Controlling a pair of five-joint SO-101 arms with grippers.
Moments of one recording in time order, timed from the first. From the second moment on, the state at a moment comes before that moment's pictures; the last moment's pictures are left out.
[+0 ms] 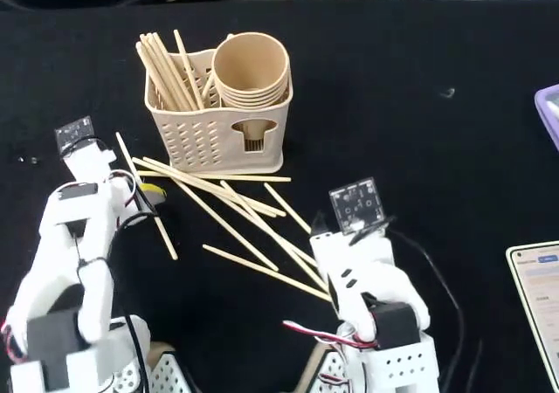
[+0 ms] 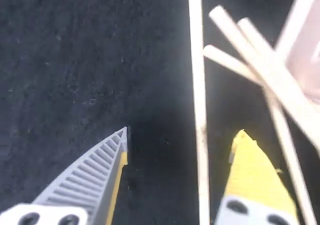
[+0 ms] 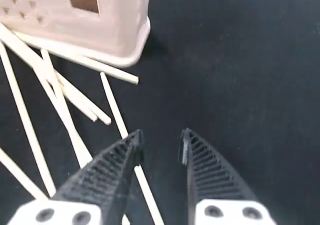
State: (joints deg) left arm -17.3 -14.8 53.6 39.0 10.0; right arm -10.5 -103.1 91.1 60.4 8.4
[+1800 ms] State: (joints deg) left arm -9.0 -67.6 48.2 29.7 12.8; right arm -10.5 -103.1 91.4 60.4 8.4
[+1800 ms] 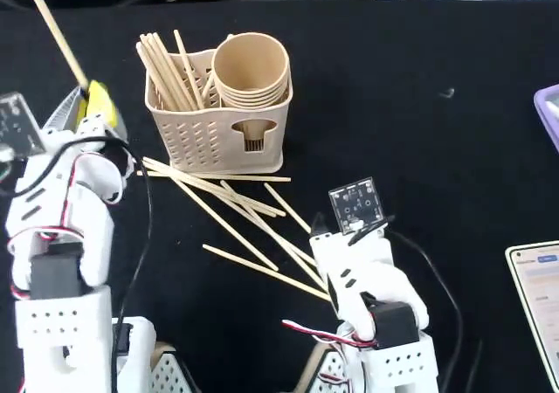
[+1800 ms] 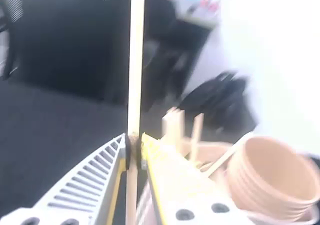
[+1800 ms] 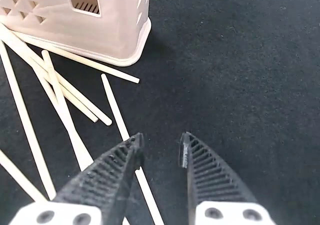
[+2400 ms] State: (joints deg) left arm 2.1 -51.1 52.0 -11.6 13.4; right arm -10.5 -103.1 91.4 60.4 8.4
